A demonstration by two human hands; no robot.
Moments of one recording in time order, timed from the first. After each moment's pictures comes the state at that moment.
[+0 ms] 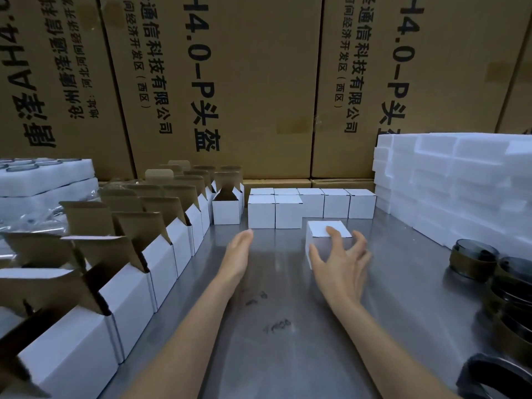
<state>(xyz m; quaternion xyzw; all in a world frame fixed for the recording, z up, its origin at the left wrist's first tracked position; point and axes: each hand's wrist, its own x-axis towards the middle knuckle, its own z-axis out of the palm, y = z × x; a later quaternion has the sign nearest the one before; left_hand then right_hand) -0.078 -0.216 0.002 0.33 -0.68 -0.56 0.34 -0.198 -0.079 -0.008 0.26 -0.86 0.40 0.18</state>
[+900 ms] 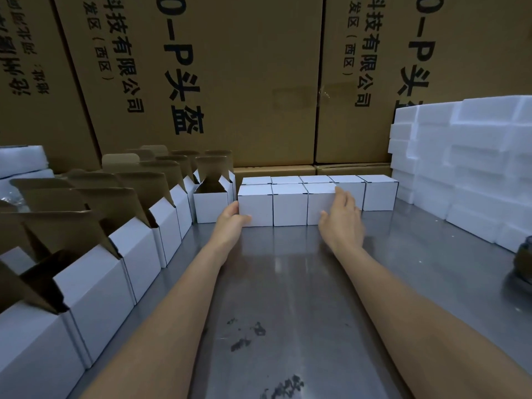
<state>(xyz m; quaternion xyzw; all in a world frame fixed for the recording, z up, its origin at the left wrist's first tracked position) -0.151 -0.314 0.004 0.29 -0.70 -0.56 0.35 -0.316 -0.189 -0.006 0.30 -0.86 0.38 0.14</state>
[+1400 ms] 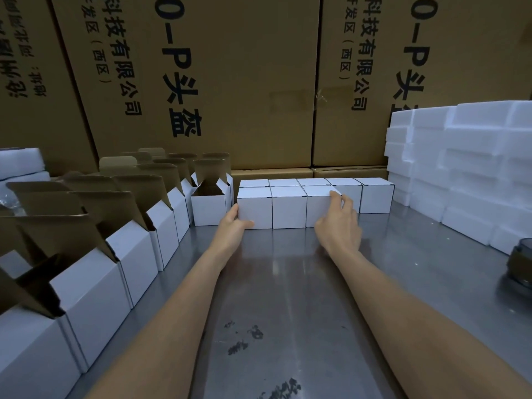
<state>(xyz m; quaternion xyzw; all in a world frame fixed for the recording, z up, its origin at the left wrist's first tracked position) -0.154 -0.309 0.004 0.31 -0.70 -0.55 0.33 -0.317 -0.192 -0.007 0.30 -0.87 0.36 0.16</state>
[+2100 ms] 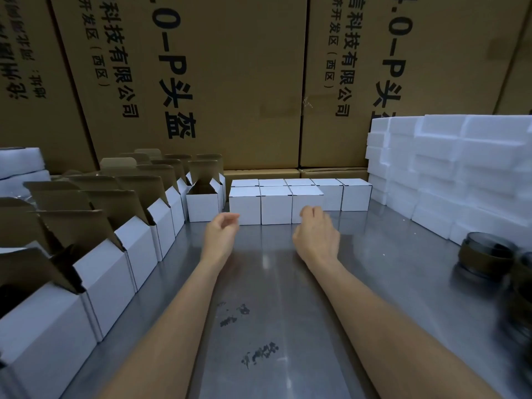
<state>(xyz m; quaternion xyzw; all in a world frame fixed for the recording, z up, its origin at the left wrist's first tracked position) -0.134 -0.271 -0.002 0.33 -0.71 -0.46 0.42 -0.270 -0.159 -0.004 0.36 -0.88 0.24 0.22</state>
